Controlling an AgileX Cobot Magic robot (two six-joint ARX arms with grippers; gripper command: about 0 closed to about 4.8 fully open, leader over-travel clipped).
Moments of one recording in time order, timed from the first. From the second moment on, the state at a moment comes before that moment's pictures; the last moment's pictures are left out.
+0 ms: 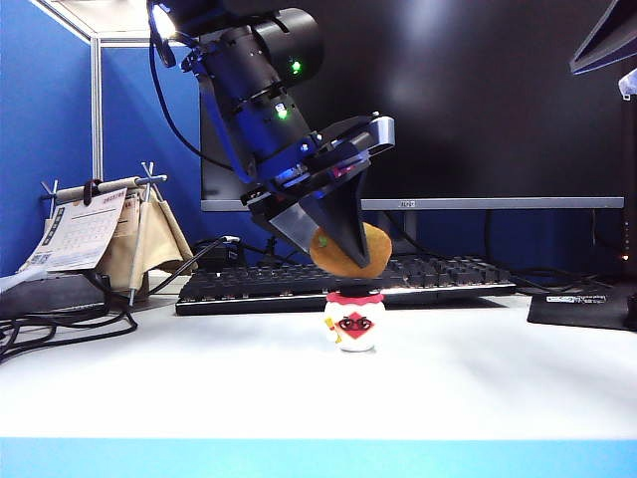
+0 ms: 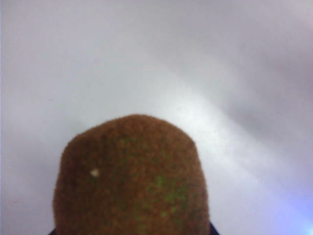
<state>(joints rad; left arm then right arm) -0.67 1.92 1.51 -0.61 0.27 0.23 0.21 0.56 0.47 -0.13 -0.22 0.10</state>
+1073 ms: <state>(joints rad) -0.66 1.94 1.50 -0.58 0.25 0.16 0.21 0.56 0.47 -0.14 -0.22 0.10</state>
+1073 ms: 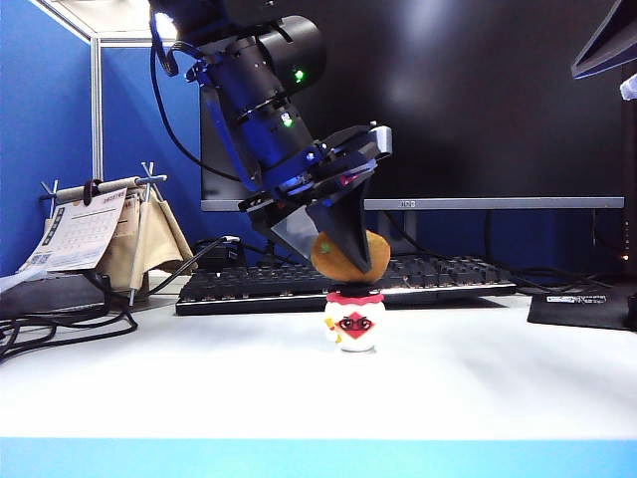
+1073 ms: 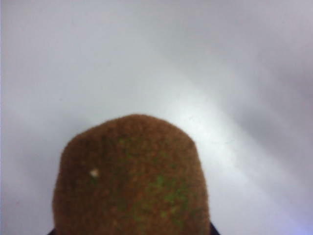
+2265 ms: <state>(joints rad) -0.66 1.94 1.50 -0.63 0.25 0.16 0.21 0.56 0.47 -0.14 -0.22 0.10</state>
